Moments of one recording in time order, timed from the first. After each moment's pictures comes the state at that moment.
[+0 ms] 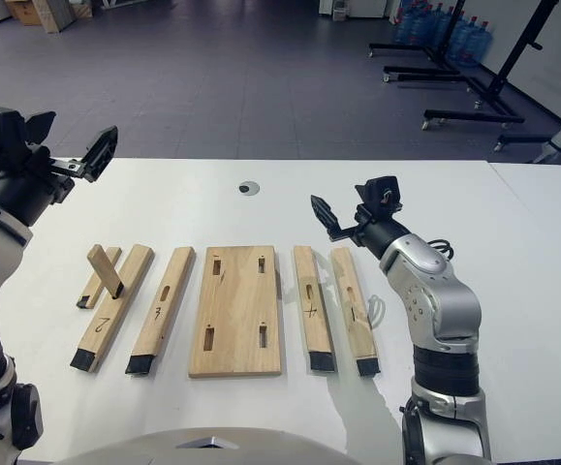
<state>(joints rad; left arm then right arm) -0.36 0.55 0.35 -0.66 -0.56 0.92 -0.11 -0.25 -0.36 -0.17 -0.31 0.45 0.71 0.33</state>
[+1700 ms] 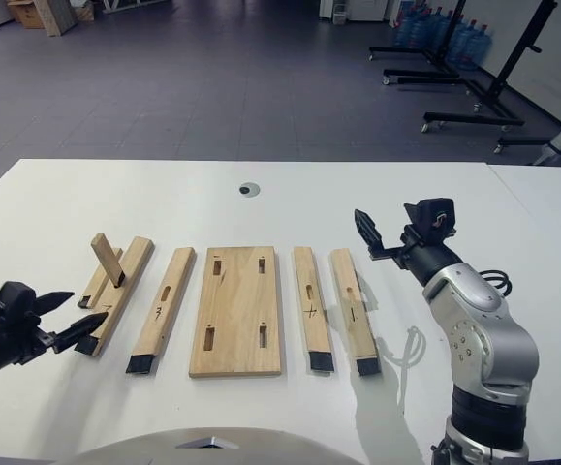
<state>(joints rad) 0.48 0.67 0.43 -0.43 -0.41 0.57 -0.72 -0.07 -0.42 -0.35 -0.47 0.53 0.76 0.28</state>
